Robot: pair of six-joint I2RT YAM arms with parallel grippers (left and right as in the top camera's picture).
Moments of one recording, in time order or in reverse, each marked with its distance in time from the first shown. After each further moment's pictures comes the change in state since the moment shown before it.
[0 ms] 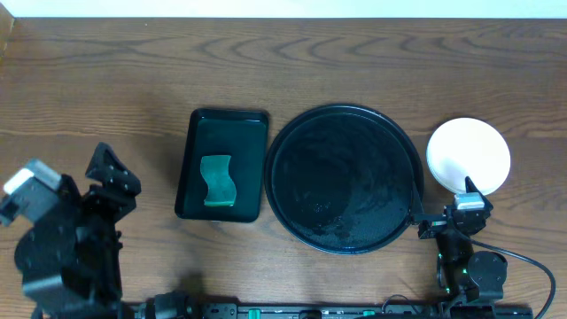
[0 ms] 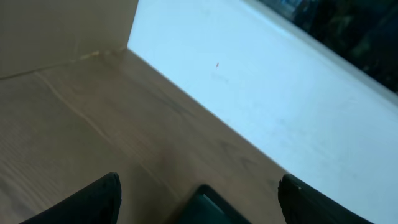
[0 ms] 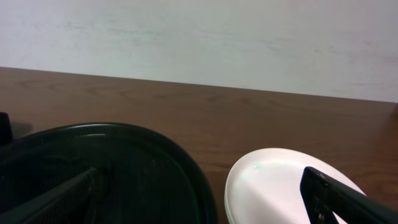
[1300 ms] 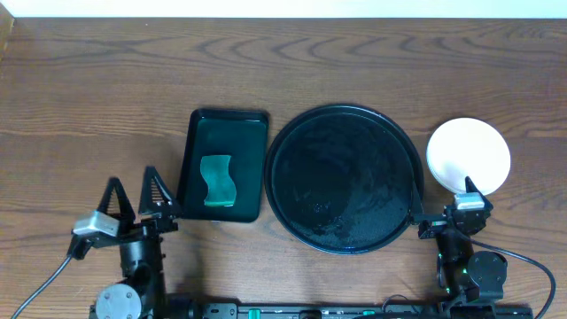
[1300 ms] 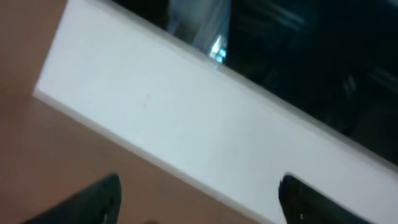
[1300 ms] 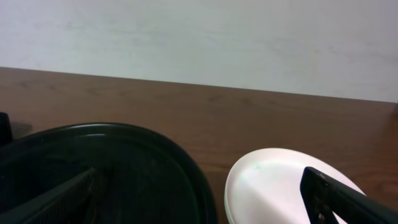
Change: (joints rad) left arm -0.185 -0.543 -0.775 0.727 -0.003 -0.001; right arm 0.000 0.000 0.000 0.000 0.000 0.000
